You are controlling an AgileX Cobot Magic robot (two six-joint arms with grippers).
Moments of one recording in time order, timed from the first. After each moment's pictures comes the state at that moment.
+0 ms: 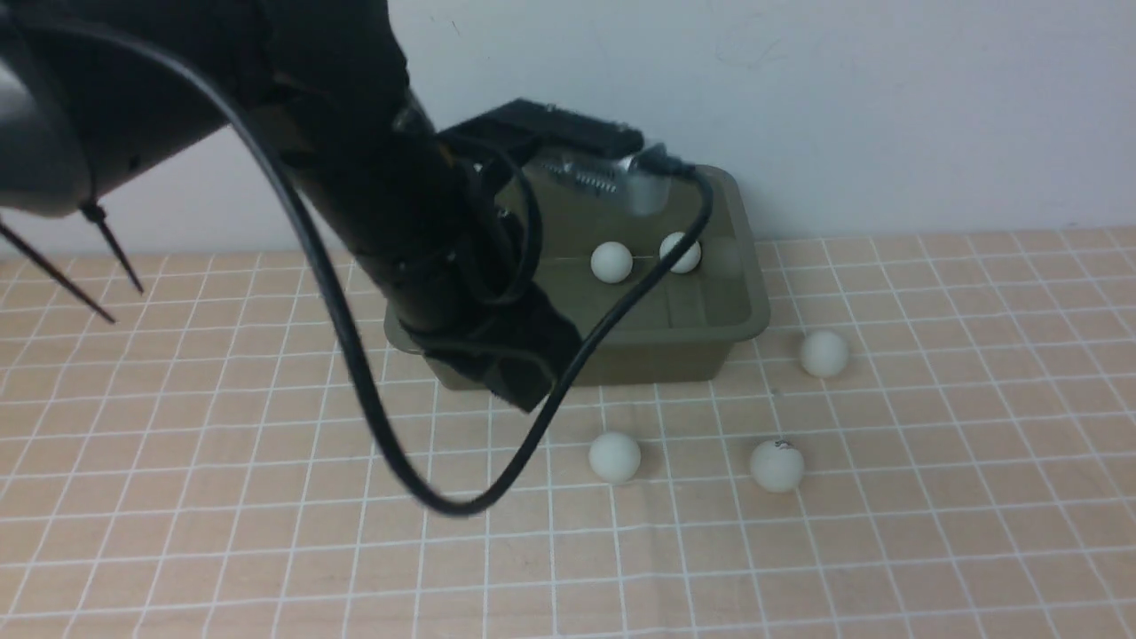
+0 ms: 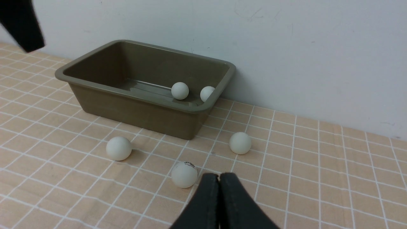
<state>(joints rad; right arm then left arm) 0.04 -0.01 -0.39 0.40 0.82 -0.41 -0.50 1.66 -1.50 -0.32 1.24 0.31</state>
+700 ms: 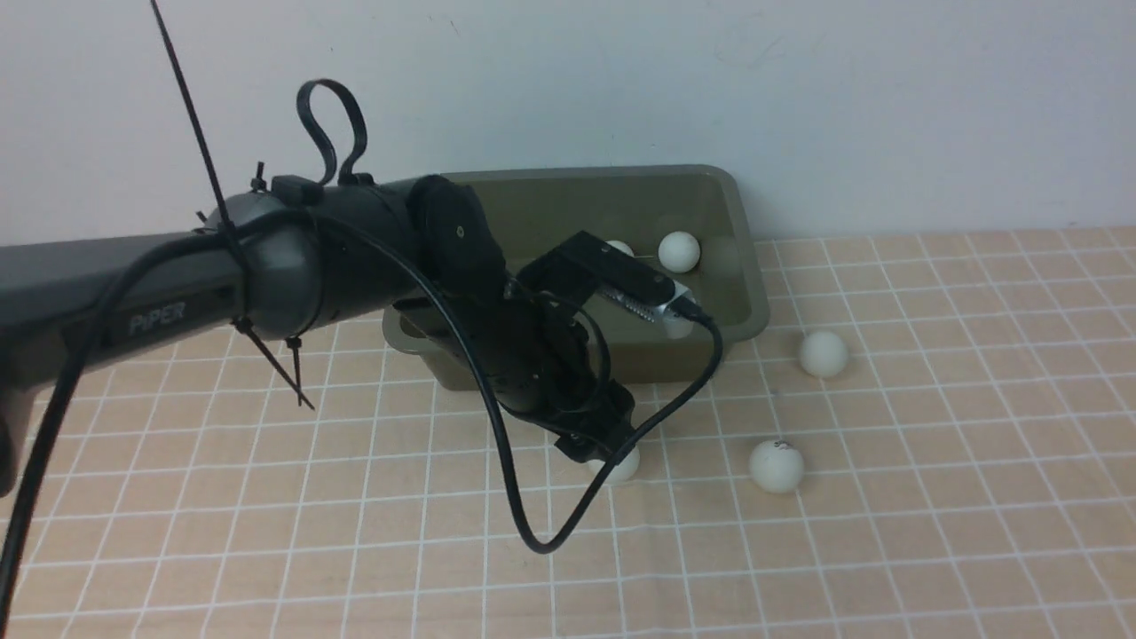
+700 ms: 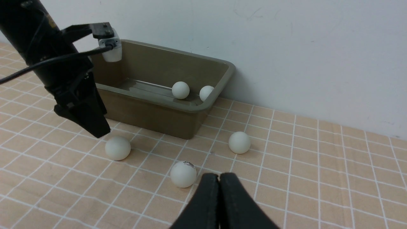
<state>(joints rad) 0.04 -0.01 -0.39 0.40 0.82 -0.41 -0.50 1.94 -1.35 -0.48 0.67 0.62</state>
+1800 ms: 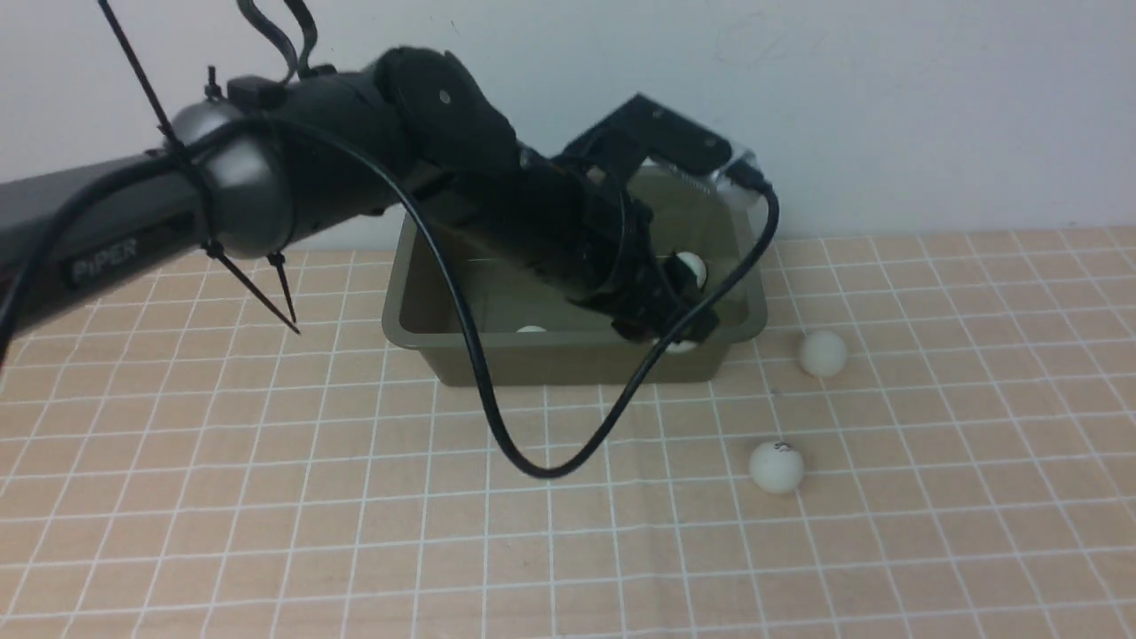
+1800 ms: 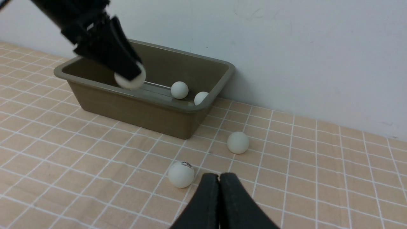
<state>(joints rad) 0.04 -0.01 -0.39 0.39 0.82 -0.41 -0.49 1.87 -1.57 -0.73 0.74 0.86</state>
